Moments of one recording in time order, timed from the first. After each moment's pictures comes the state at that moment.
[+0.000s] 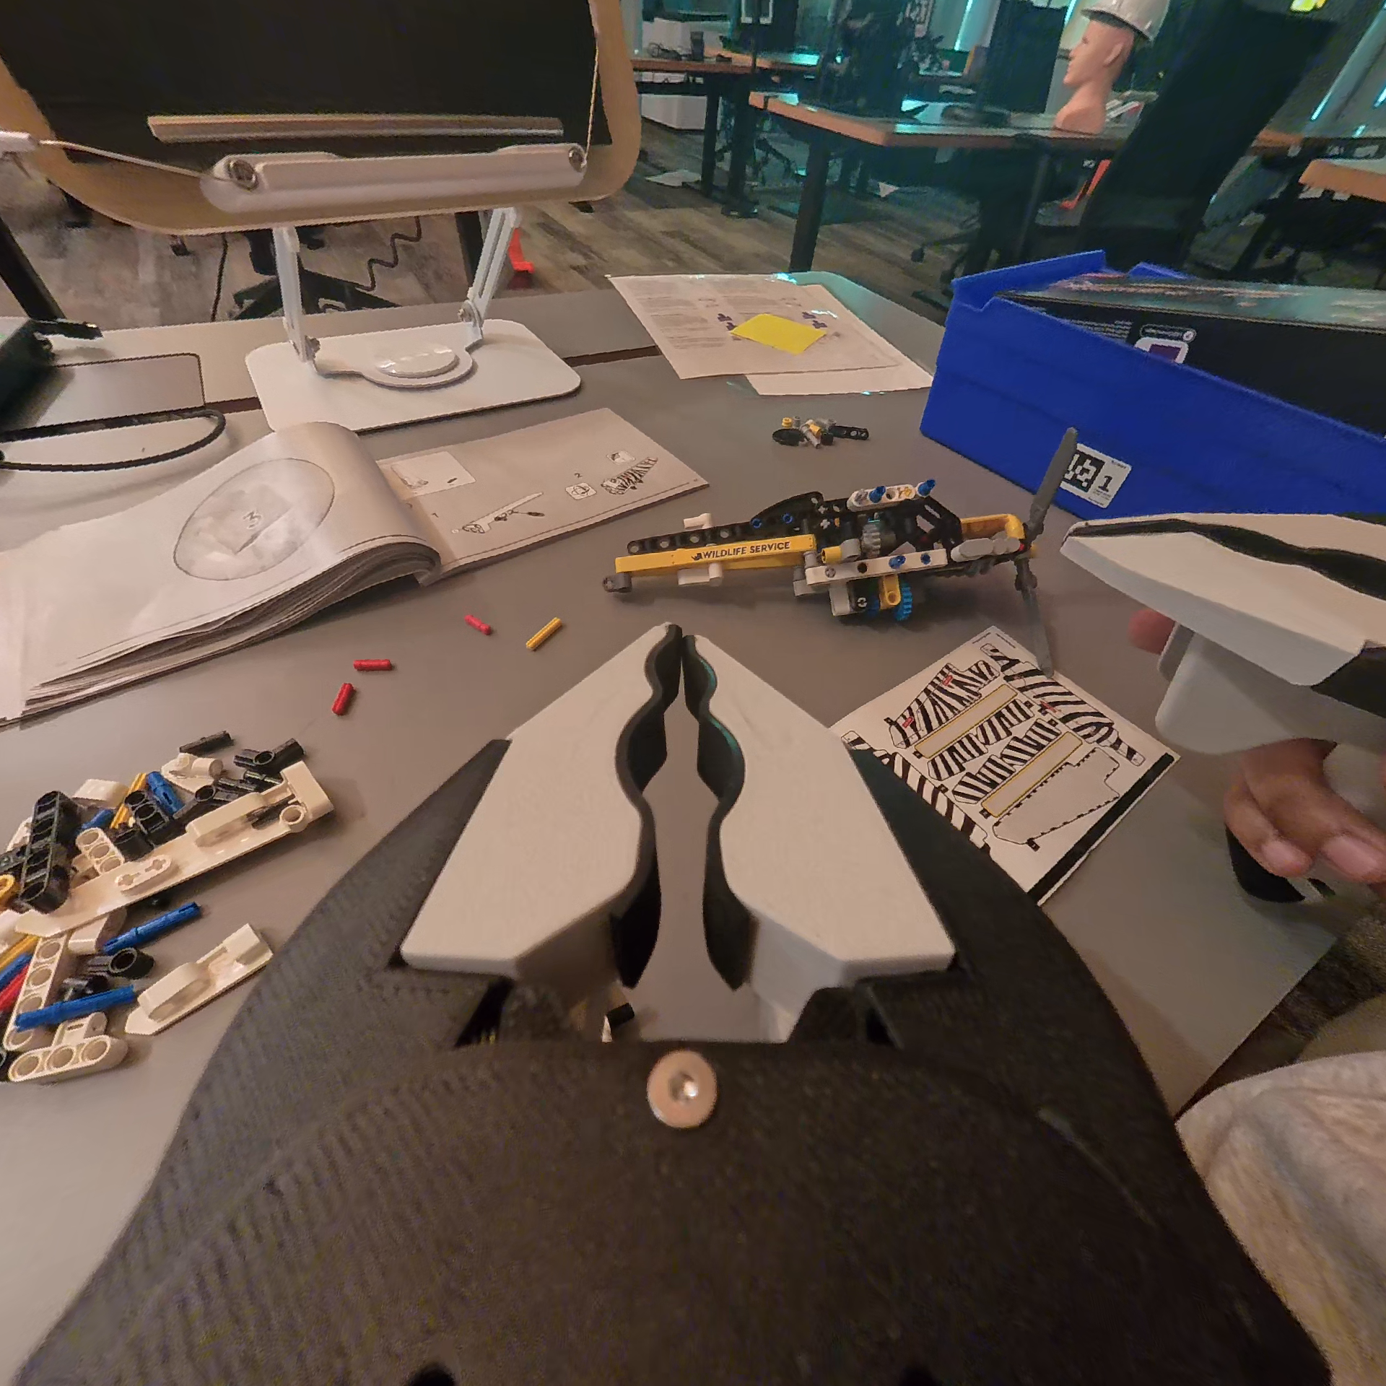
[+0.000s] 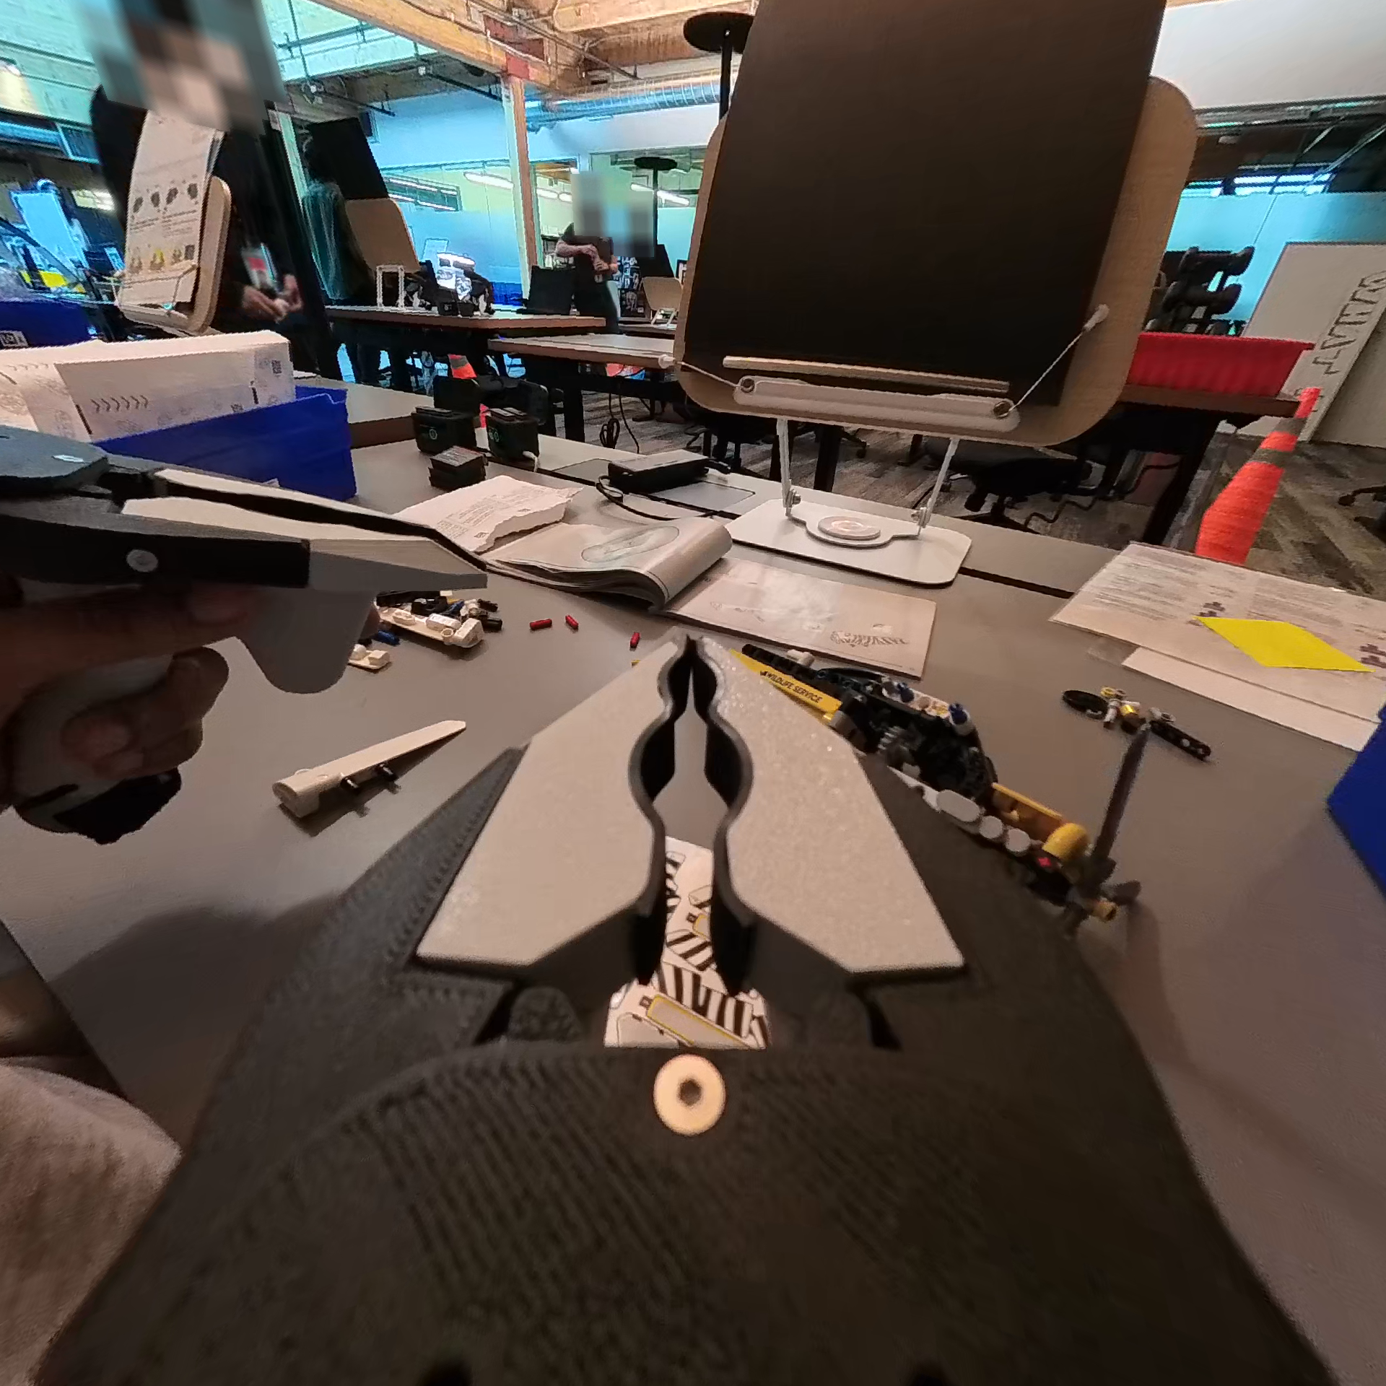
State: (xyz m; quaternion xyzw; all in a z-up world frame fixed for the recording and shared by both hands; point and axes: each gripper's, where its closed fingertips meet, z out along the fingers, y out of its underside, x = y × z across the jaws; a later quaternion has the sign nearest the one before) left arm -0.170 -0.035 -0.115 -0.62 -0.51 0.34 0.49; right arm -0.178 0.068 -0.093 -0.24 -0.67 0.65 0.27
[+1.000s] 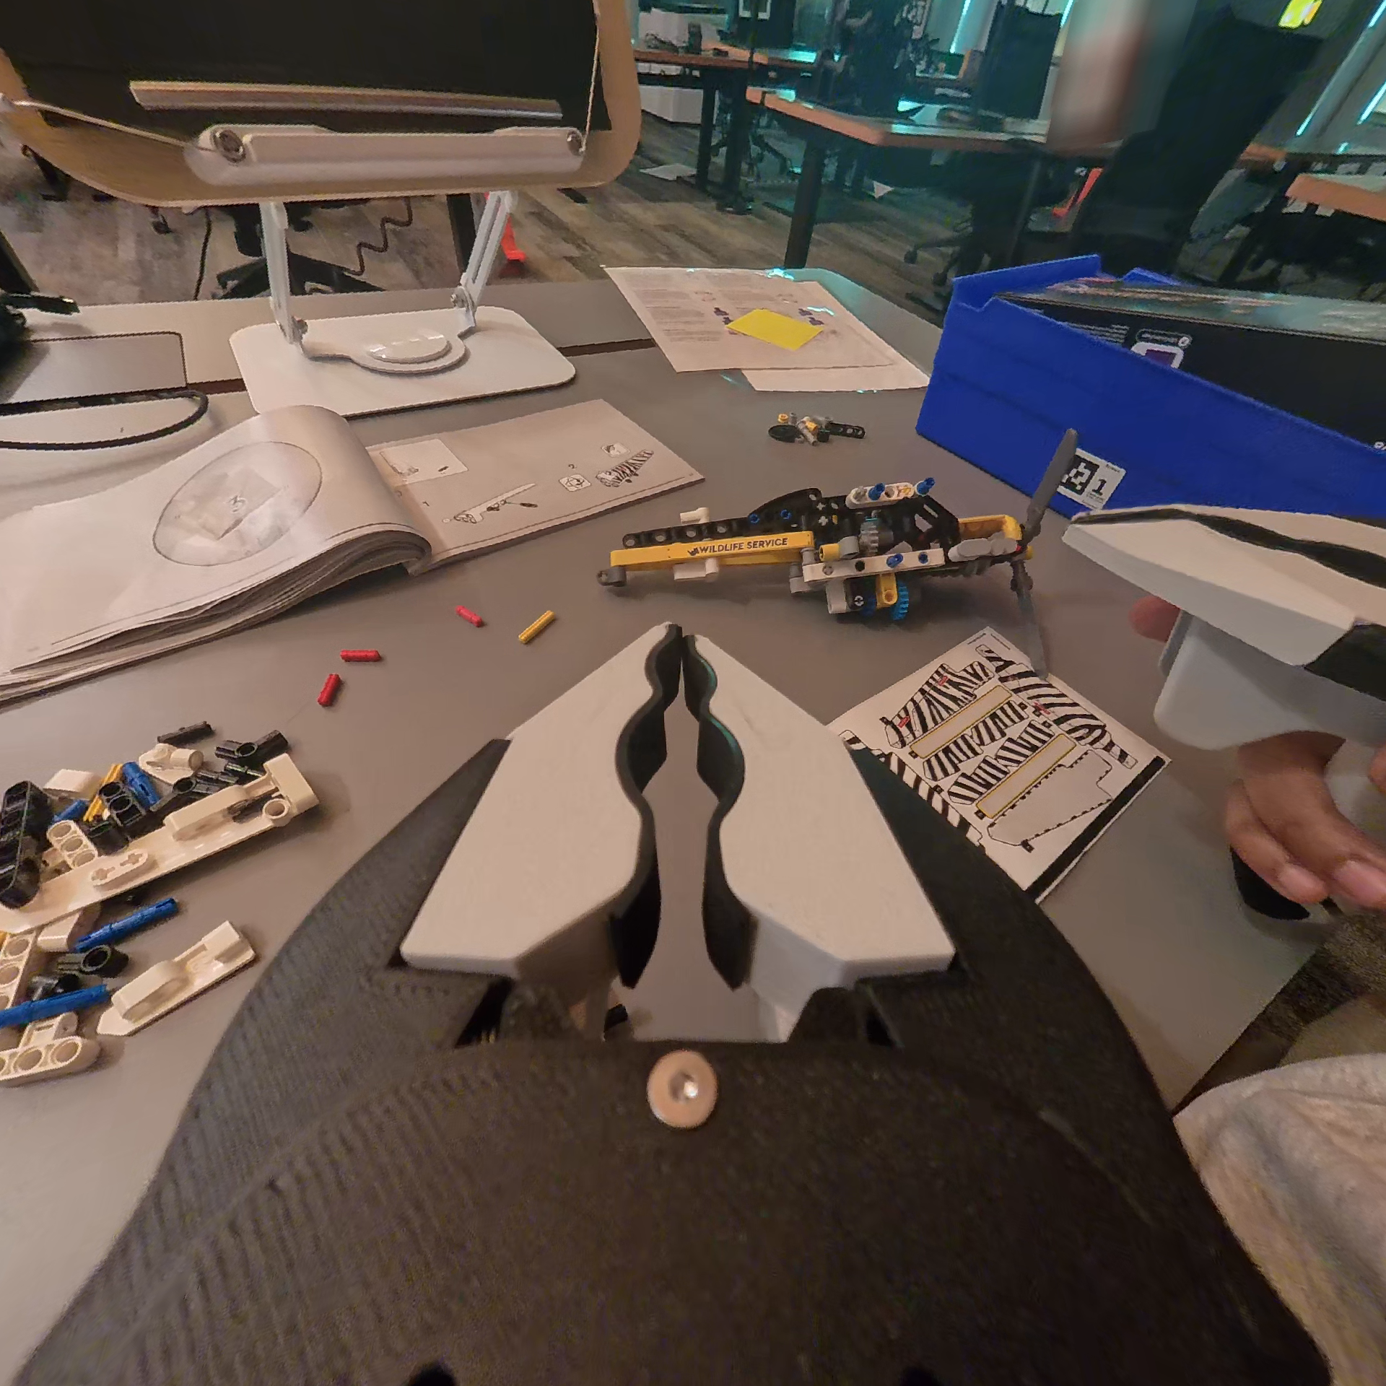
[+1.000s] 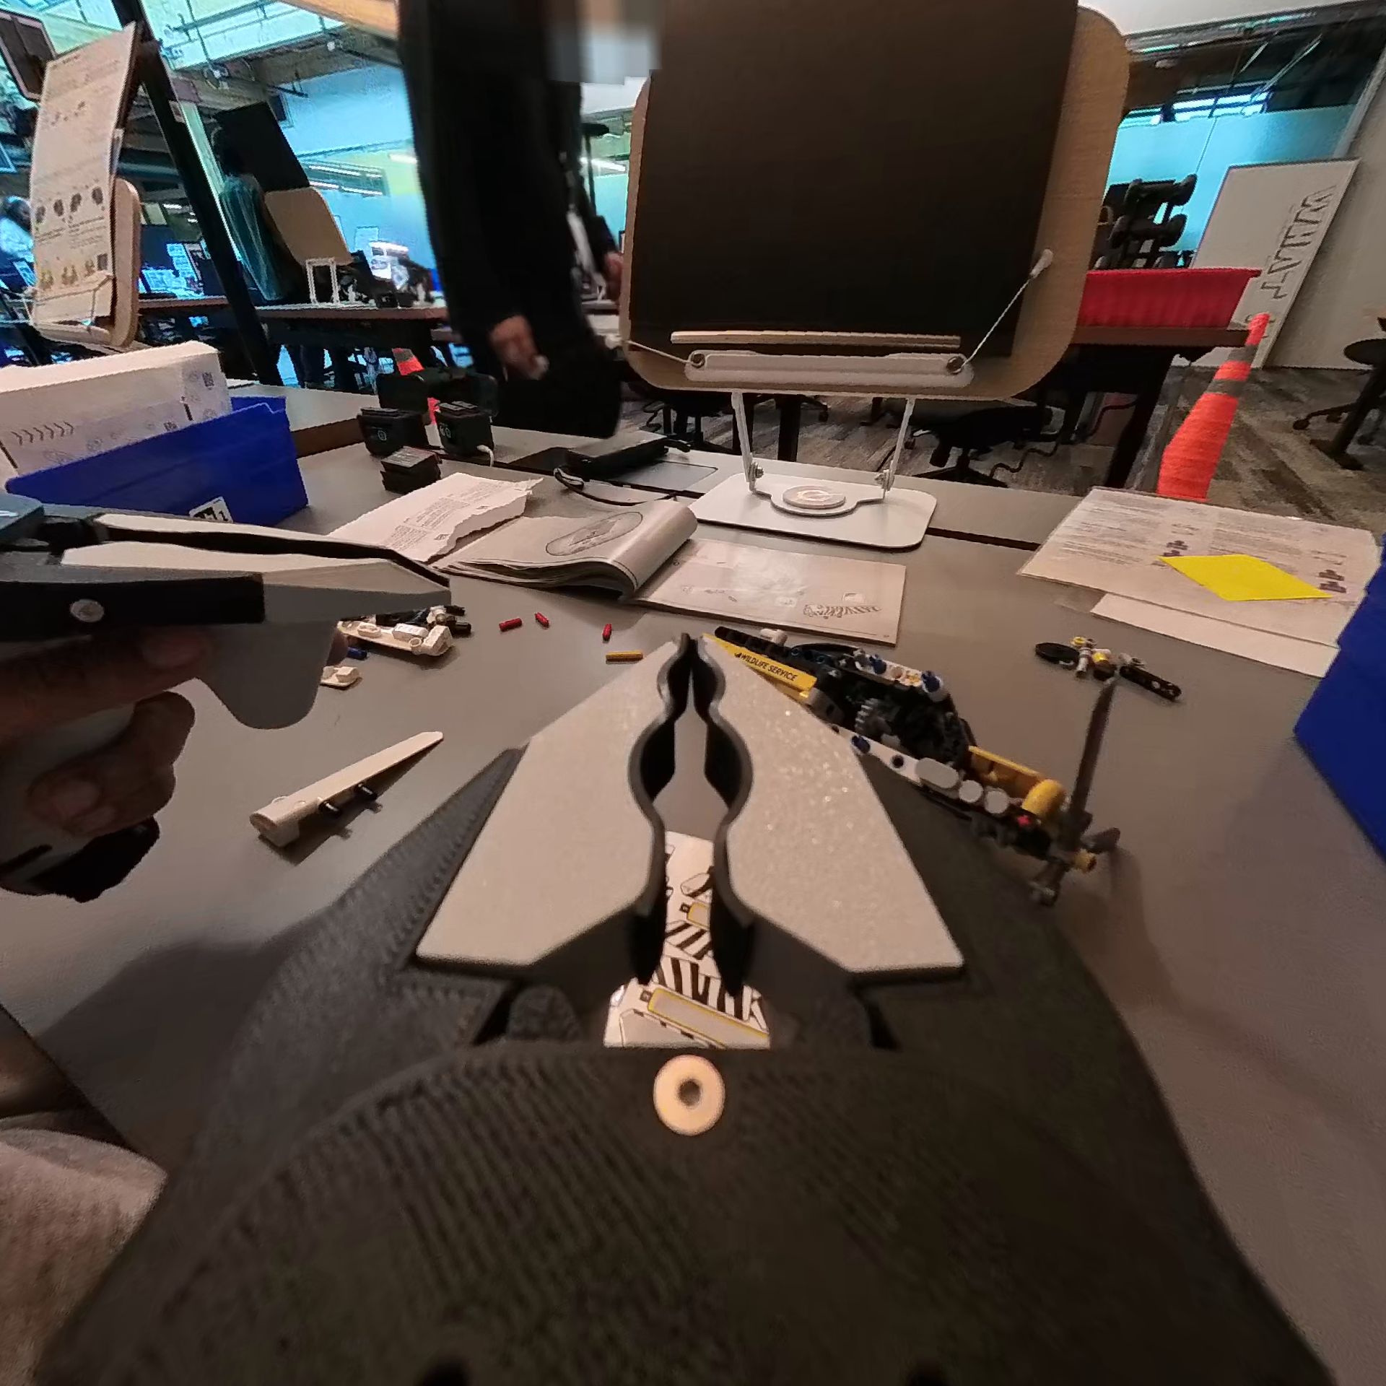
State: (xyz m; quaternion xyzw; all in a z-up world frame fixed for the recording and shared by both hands) left arm -0.171 -0.035 -0.118 -0.61 -0.52 0.33 0.49; right arm -0.187 0.074 -0.096 -0.29 -0.66 0.64 0.26
